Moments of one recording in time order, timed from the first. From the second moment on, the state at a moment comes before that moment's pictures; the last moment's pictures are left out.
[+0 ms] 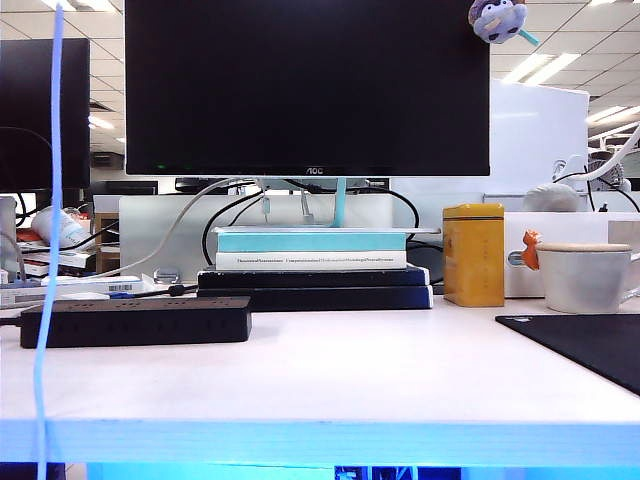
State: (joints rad) left arm -0.32 1.06 1.02 0.27 0.78 1.11; right arm 0.58 1.78 1.84 -0.07 -1.14 1.79
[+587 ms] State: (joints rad) left arm -0.32 1.07 1.02 0.25 0.79 1.10; right arm 0.59 1.78 1.84 -0.05 -1.14 1.74
